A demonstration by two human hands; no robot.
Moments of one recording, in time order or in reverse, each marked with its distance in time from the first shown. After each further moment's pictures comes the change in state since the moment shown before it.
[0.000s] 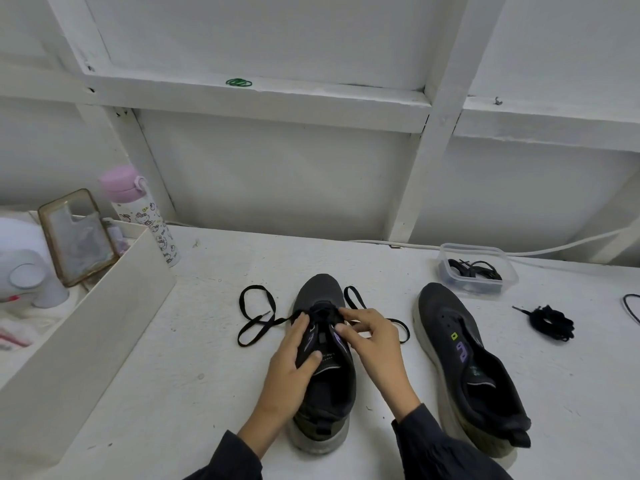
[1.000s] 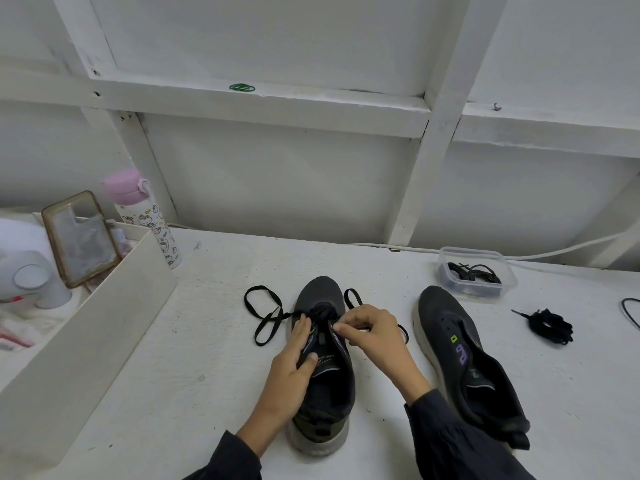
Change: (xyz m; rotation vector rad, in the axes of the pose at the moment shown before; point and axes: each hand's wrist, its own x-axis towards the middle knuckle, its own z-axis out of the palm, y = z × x) left_hand 0.004 -0.004 -0.001 0.007 -0.053 0.011; right_hand 0.019 -0.008 -0.012 -0.083 -0.181 -0.015
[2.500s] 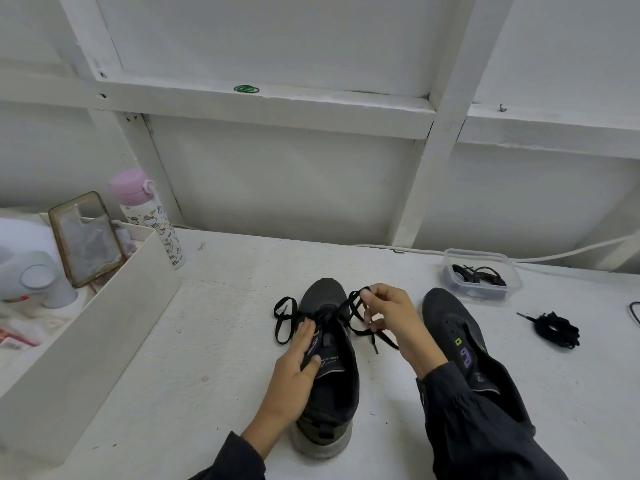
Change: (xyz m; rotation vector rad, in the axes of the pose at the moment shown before) left_hand -0.001 -0.001 0.001 0.003 0.004 -0.025; right_hand 0.026 -0.020 -0.024 0.316 0.000 0.196
